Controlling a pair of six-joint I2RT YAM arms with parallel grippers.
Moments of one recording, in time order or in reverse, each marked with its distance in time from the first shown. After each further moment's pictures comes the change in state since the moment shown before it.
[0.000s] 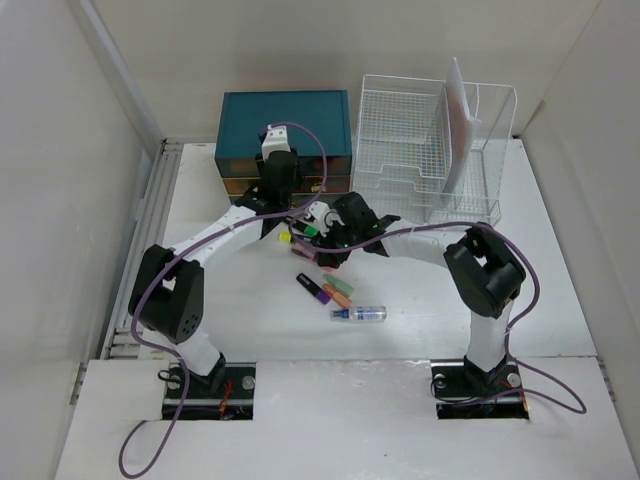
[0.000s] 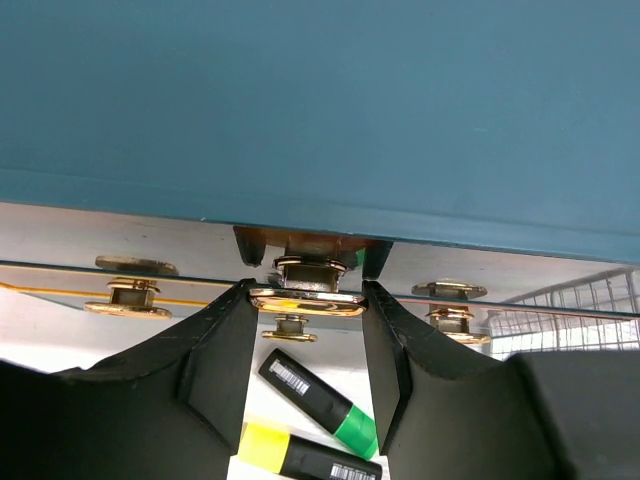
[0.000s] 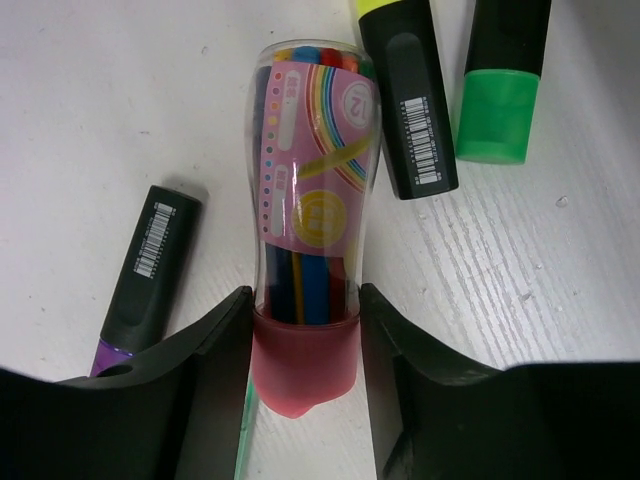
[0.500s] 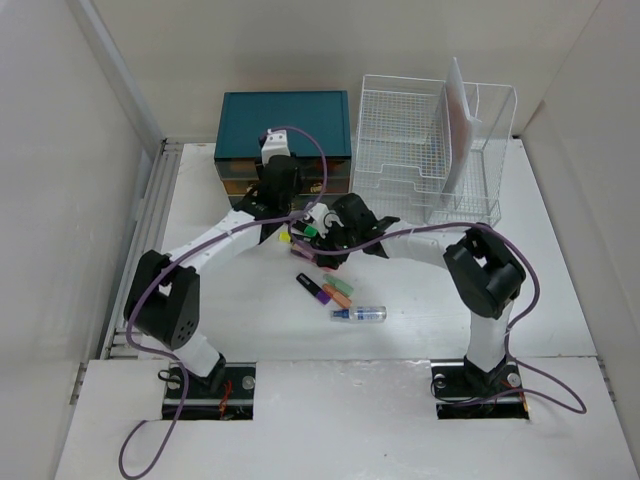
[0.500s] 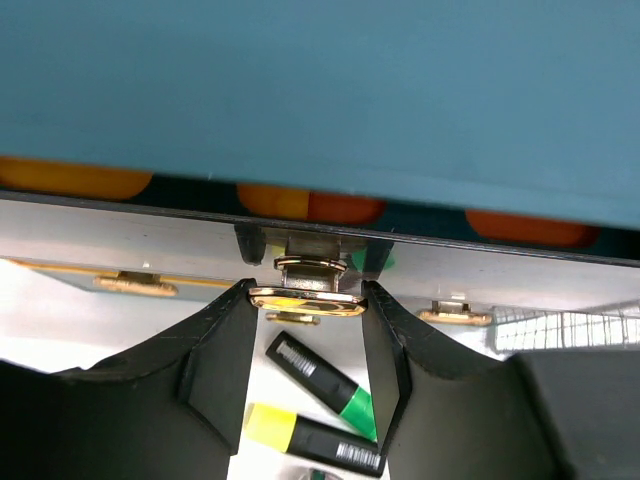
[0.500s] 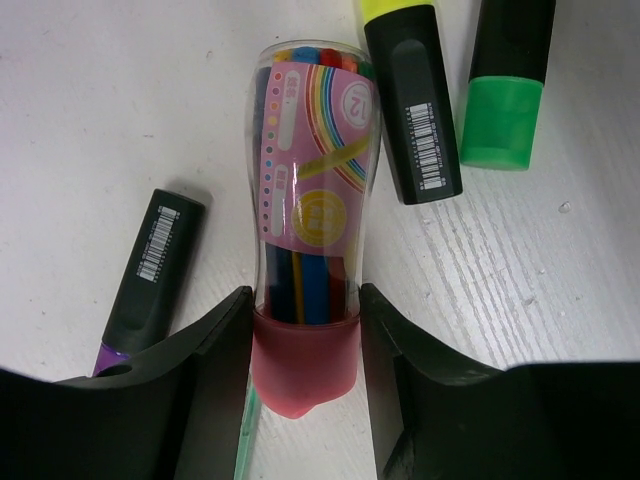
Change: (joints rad) left arm -0.020 -0.039 -0.035 -0.010 -0.020 0.000; right arm 0.009 -0.002 -0.008 0.015 0.005 -0.002
